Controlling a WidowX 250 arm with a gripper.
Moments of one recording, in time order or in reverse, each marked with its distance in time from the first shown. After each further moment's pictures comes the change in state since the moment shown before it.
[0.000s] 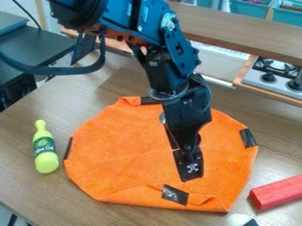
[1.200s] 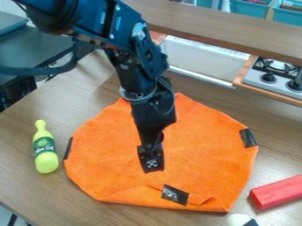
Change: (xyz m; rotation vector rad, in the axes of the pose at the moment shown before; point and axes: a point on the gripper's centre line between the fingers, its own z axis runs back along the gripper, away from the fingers) arm -0.040 0.033 0.000 0.098 0.088 -0.087
